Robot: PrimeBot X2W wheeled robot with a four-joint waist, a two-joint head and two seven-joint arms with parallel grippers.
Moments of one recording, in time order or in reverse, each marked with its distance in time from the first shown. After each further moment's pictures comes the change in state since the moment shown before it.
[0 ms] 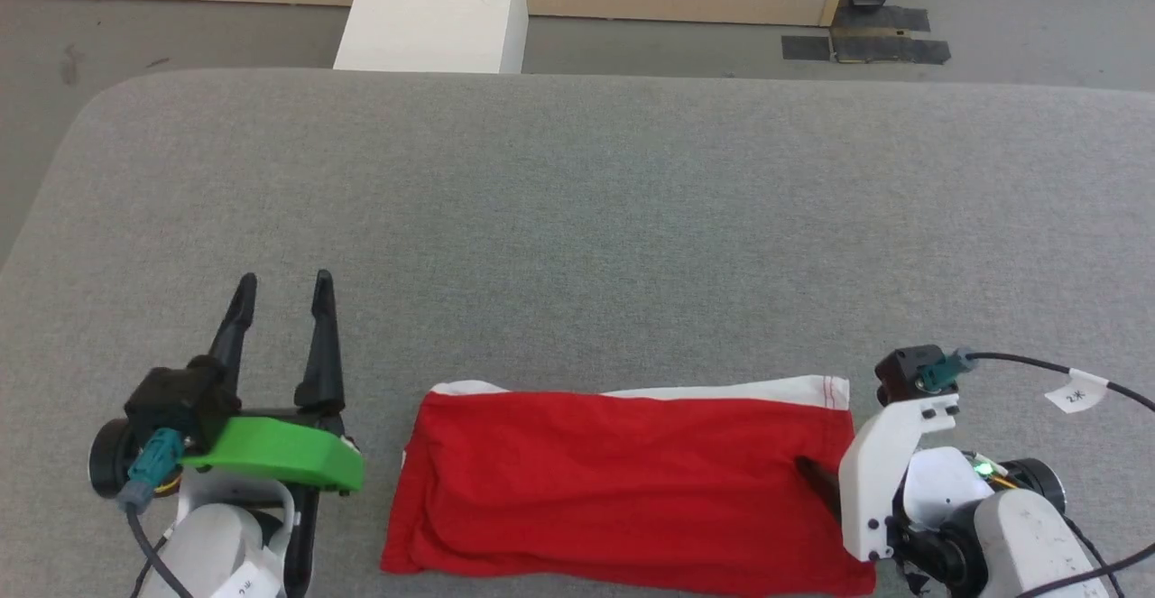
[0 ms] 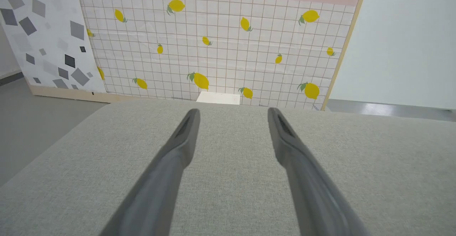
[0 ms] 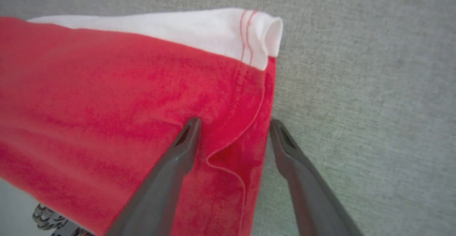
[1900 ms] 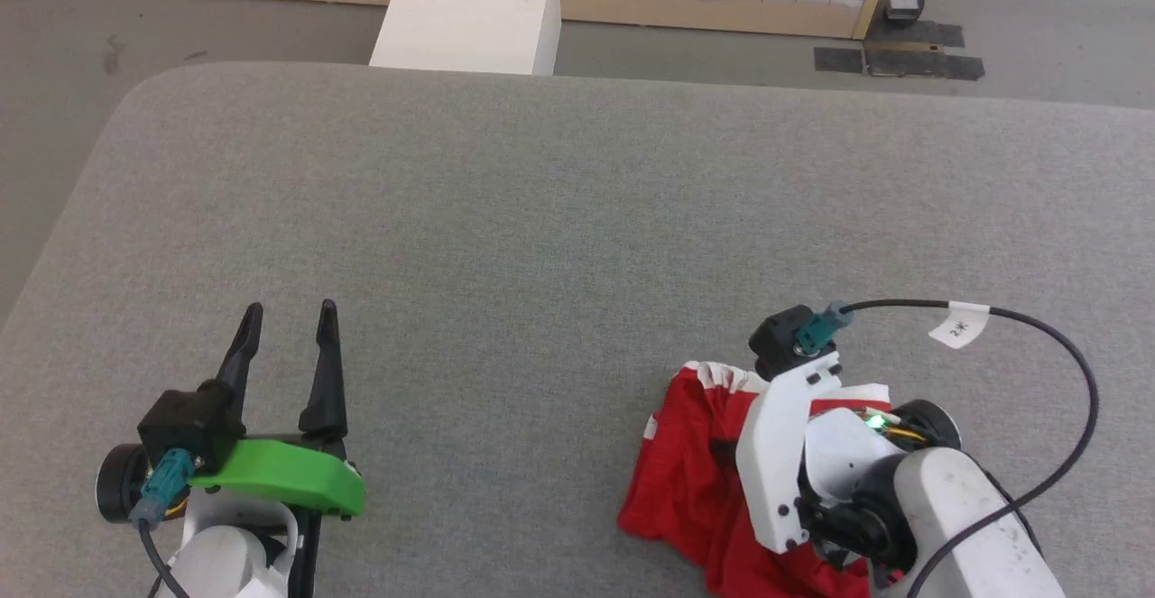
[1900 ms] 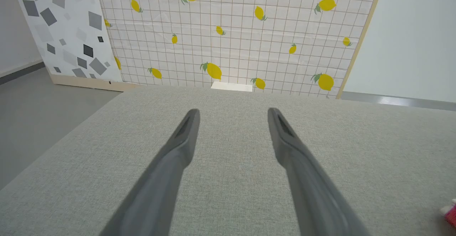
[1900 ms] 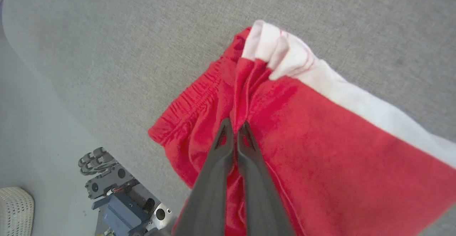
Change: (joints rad) left arm 0.033 -0.040 0.050 0.043 0.056 -0.044 0.000; right arm -0.081 0.020 0.214 -0.139 0.110 0.000 0.182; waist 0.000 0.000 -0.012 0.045
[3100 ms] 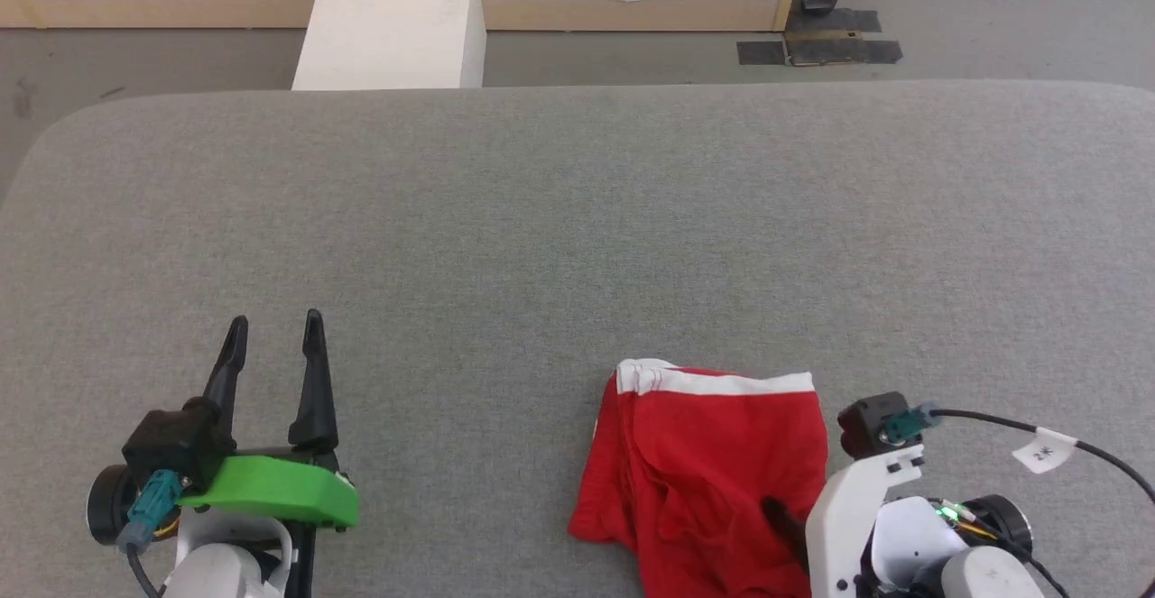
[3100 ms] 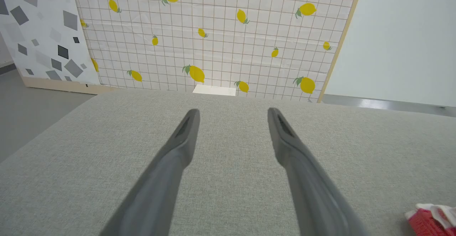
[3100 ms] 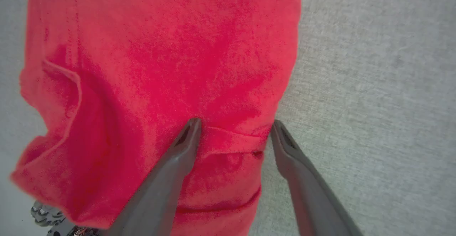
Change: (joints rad) left arm 0.043 -0.039 0.057 -0.038 0.021 -0.004 -0.003; right arm 0.200 -0.003 -0.145 0.017 -0.137 0.000 -0.256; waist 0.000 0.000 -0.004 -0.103
